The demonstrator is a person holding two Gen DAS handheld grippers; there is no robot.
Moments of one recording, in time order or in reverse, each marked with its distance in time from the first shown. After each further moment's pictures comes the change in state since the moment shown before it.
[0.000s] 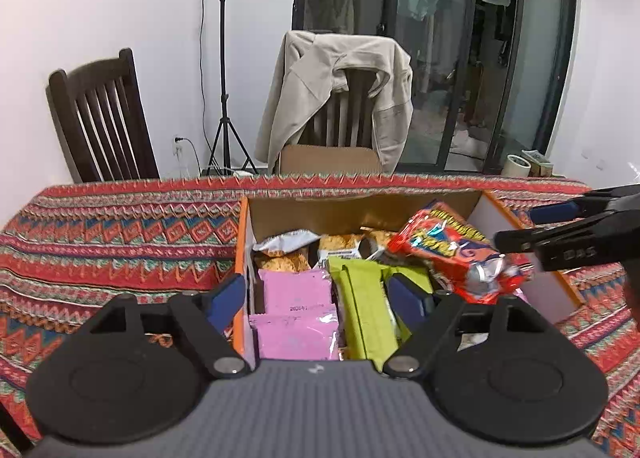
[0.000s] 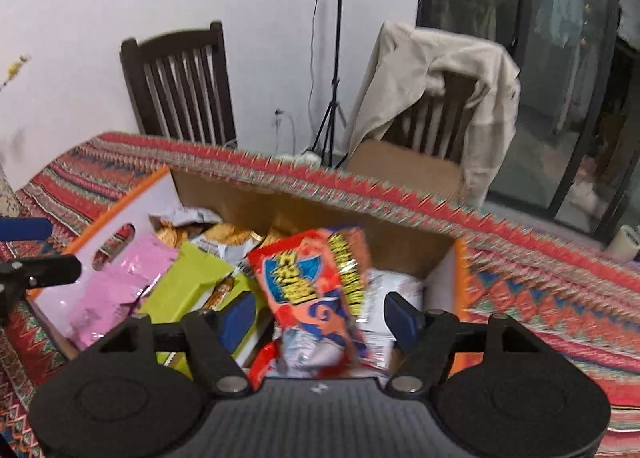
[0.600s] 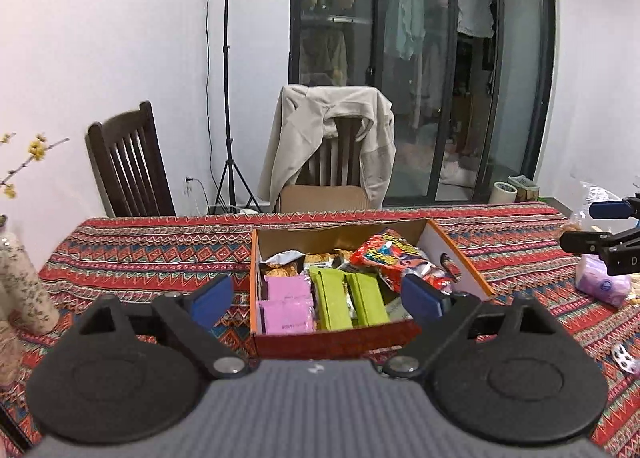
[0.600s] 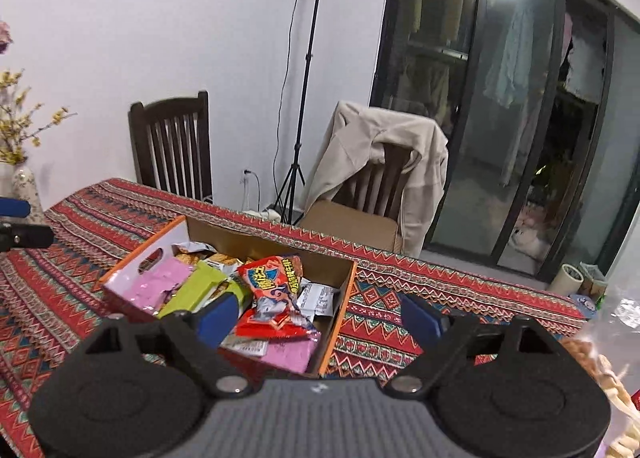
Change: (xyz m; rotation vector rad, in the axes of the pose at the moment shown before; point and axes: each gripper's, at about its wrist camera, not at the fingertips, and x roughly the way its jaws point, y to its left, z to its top) left arm -0.166 -0.037 -0.019 0.027 -0.126 0.008; right arm -0.215 -0.005 -0.047 -0.023 -0.185 -0.123
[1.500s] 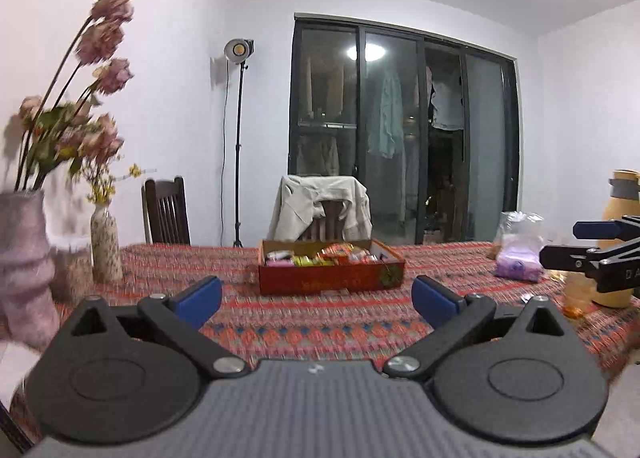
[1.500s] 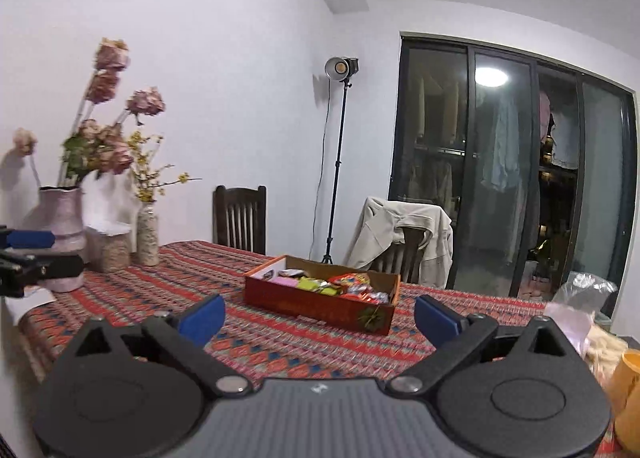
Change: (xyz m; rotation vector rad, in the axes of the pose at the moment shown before) left arm -0.293 -0.053 -0.253 -0.011 -0.353 0.000; right arm -0.293 0.127 -0.227 0.009 -0.368 0.045
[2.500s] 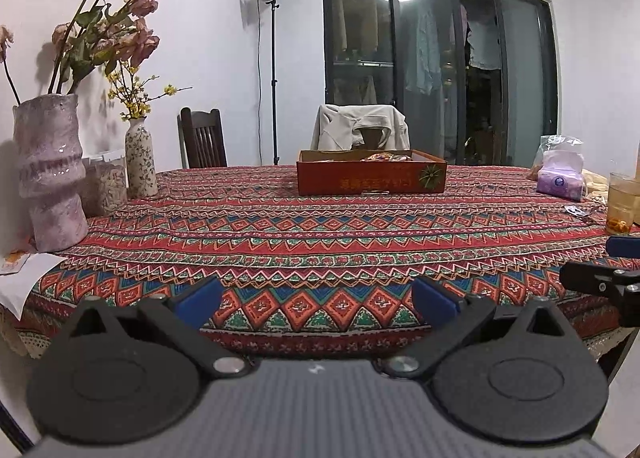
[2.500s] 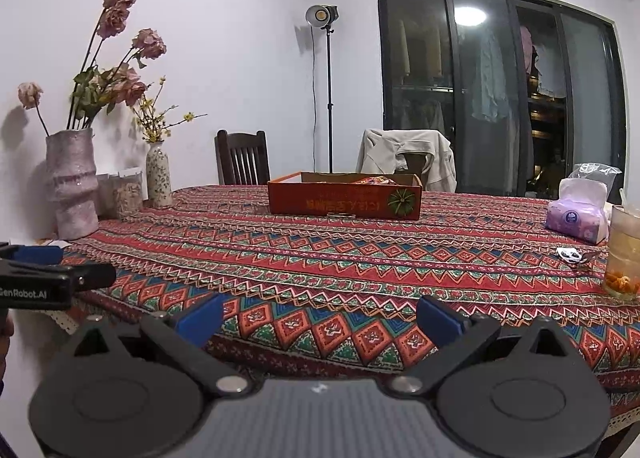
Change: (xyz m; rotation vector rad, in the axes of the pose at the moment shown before) left arm 0.014 0.006 -0.097 0.020 0.170 0.131; right arm -0.010 0.066 -0.131 0.128 0.130 -0.013
